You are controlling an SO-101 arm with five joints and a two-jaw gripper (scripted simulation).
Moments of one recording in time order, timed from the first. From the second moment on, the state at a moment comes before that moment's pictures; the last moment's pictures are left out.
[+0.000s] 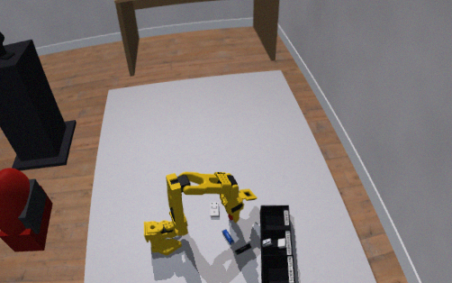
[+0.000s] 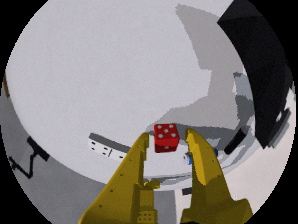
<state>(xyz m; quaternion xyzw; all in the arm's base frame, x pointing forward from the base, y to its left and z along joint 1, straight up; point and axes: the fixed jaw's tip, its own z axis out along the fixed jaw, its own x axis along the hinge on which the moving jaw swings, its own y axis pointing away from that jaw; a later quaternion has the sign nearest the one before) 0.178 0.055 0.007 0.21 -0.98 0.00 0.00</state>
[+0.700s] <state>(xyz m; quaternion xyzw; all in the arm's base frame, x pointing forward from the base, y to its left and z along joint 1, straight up) 0.178 0.055 0.007 0.21 -0.98 0.00 0.00</state>
